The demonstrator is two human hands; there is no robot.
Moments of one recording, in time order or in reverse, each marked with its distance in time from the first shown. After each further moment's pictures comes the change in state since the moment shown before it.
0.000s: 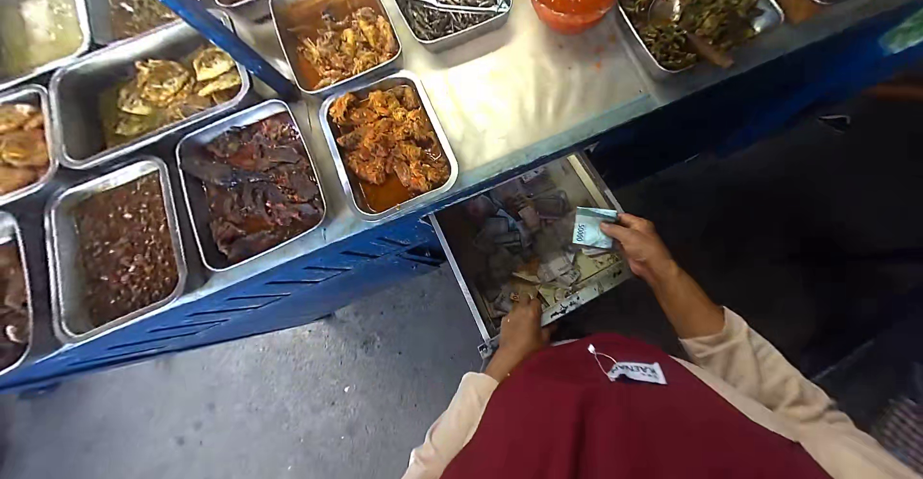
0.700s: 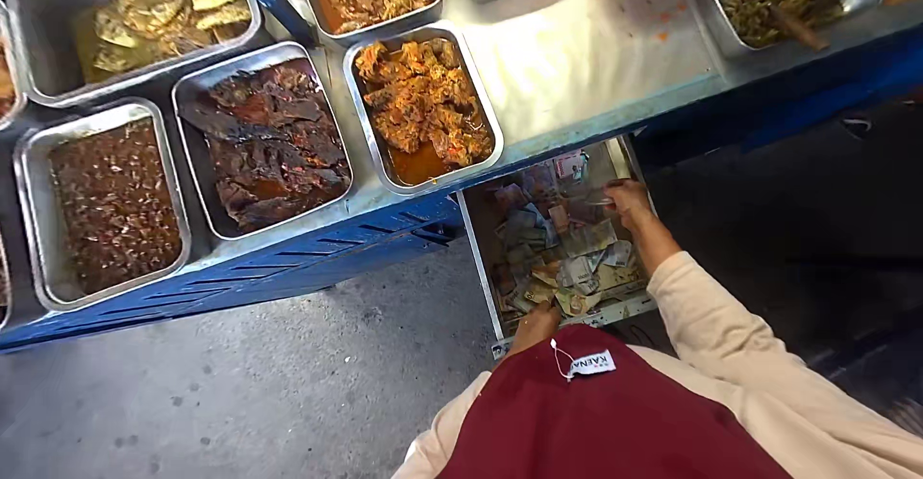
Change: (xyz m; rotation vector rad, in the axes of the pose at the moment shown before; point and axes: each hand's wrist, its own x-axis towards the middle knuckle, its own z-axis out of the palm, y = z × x) left_hand -0.006 -0.046 0.014 -0.127 -0.160 0.105; right_hand 0.098 0.018 0.070 -0.224 0.141 0.112
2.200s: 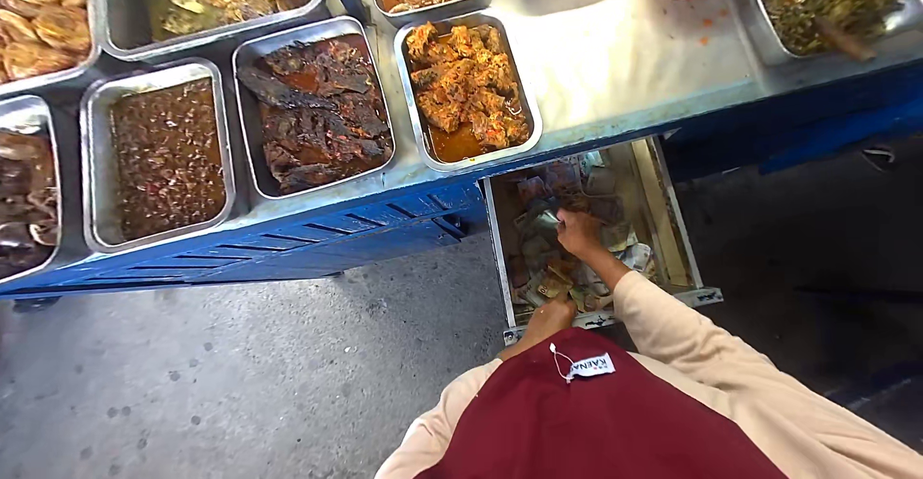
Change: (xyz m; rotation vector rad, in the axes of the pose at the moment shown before) left_hand -0.008 0.000 -0.012 0.093 0.009 0.086; right_hand -0.067 0.021 0.108 -0.842 -0.256 -0.436
